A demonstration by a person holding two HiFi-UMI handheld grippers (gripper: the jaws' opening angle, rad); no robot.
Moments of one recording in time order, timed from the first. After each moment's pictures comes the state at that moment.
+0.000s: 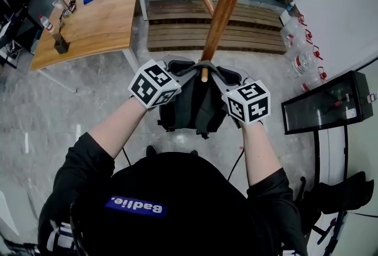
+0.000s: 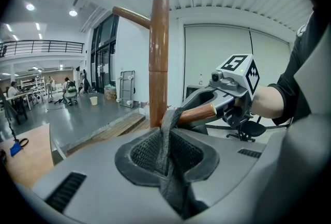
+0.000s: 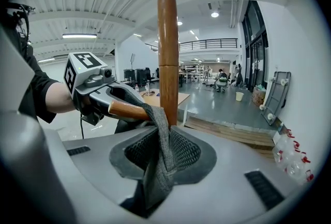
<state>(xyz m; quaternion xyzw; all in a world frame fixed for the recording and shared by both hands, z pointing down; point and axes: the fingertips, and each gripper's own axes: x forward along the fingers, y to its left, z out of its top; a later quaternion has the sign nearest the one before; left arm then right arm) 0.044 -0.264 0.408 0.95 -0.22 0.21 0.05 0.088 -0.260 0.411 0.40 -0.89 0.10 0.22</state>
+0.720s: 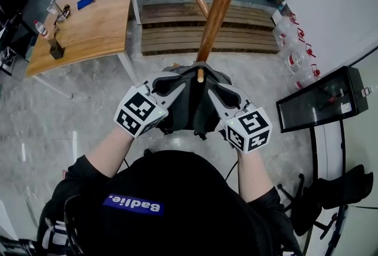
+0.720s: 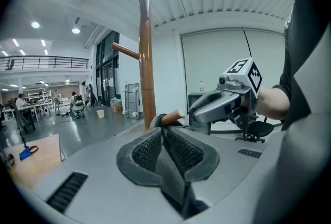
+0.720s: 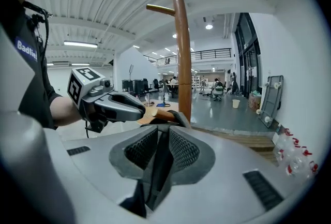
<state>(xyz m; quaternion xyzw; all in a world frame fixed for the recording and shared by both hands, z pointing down) 0.015 -0.211 0.381 0.95 -0.26 0.16 -0.01 0.082 -0.191 0.381 0.42 -0.89 0.08 0.15</state>
